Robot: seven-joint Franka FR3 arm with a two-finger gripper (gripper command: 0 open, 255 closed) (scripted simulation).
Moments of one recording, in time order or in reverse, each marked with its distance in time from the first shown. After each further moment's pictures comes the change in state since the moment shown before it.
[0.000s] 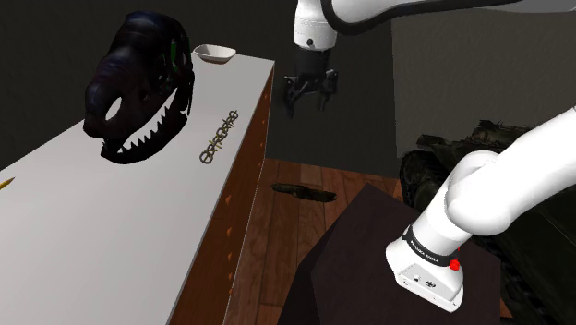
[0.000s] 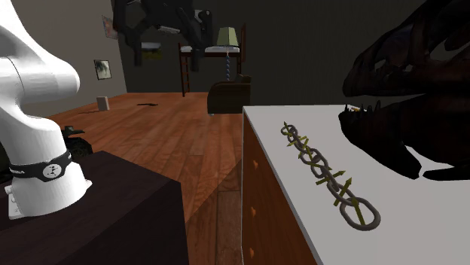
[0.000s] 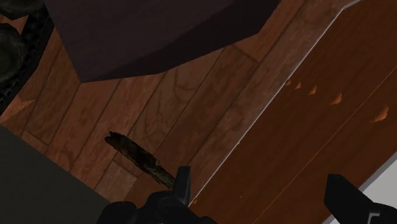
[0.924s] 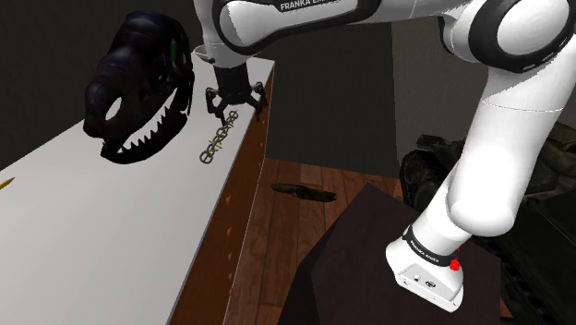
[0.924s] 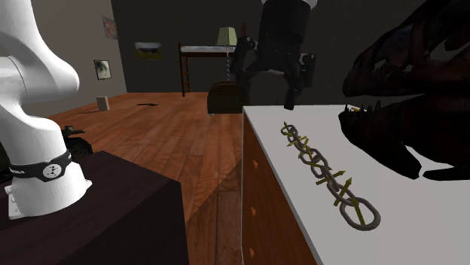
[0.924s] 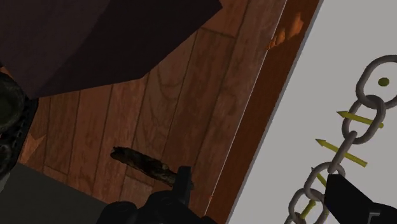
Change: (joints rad) arm 0.055 0.624 0.116 0.543 -0.207 -0.041 0.518
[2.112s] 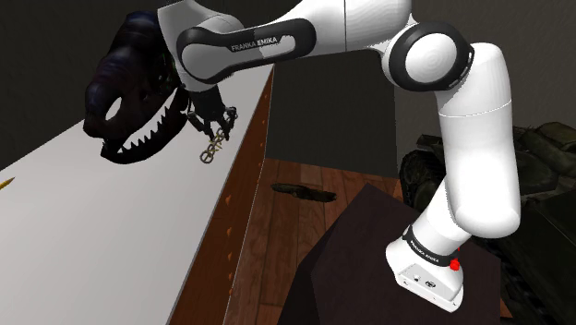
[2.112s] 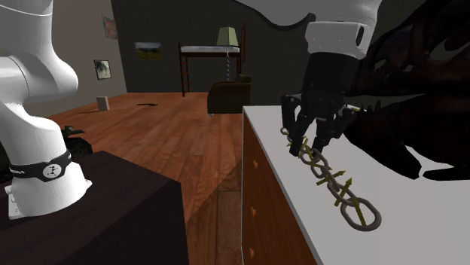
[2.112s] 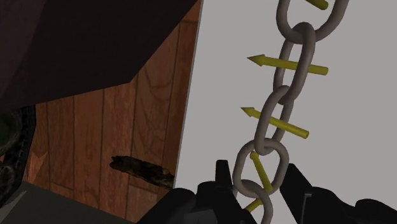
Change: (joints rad) arm 0.088 0.345 -0.048 0.326 -0.096 -0.033 0.157
